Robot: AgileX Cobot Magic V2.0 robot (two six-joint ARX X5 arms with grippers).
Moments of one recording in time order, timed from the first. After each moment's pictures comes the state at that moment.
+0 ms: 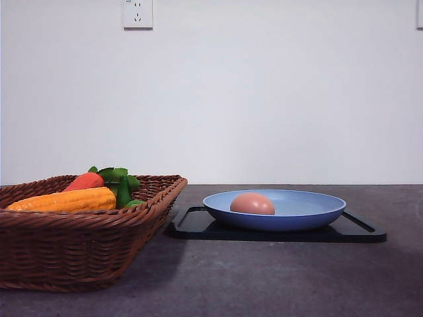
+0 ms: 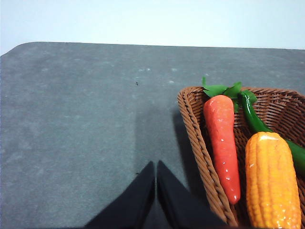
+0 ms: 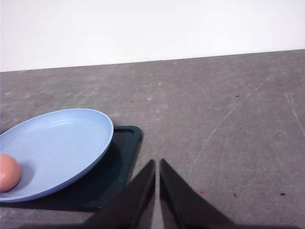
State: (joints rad) left_arx -0.09 0.00 0.04 -0.20 0.00 -0.04; right_arx 0.08 0.01 0.02 -0.11 -0.05 0.15
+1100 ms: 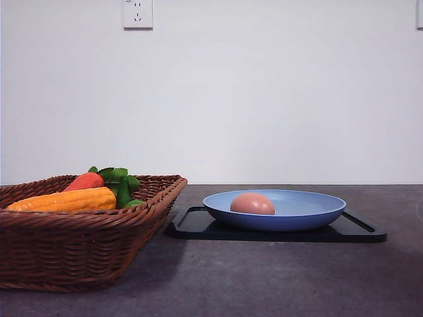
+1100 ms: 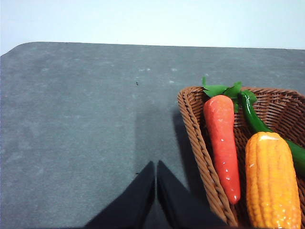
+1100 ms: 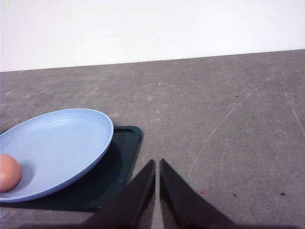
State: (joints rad) left_arx -0.09 0.00 0.04 -0.20 0.00 -0.04; right_arx 0.08 0.01 0.02 -0.11 -0.05 0.15
